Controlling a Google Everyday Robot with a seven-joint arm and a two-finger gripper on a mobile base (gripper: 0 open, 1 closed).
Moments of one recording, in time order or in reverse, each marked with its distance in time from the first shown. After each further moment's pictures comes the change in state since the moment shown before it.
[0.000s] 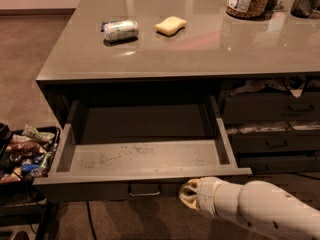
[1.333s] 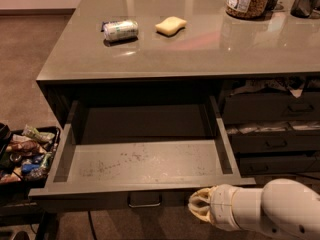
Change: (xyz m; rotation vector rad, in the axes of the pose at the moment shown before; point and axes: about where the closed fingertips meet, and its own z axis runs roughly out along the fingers) arm 0.003 0.027 -0.046 -0.143 -0.022 0.007
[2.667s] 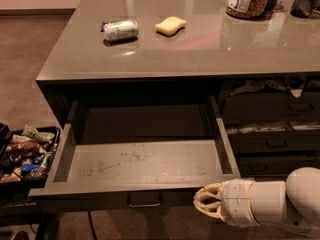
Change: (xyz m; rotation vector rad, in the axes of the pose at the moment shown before) arm -0.013 -0.008 -0.035 -0.033 -0.132 0.040
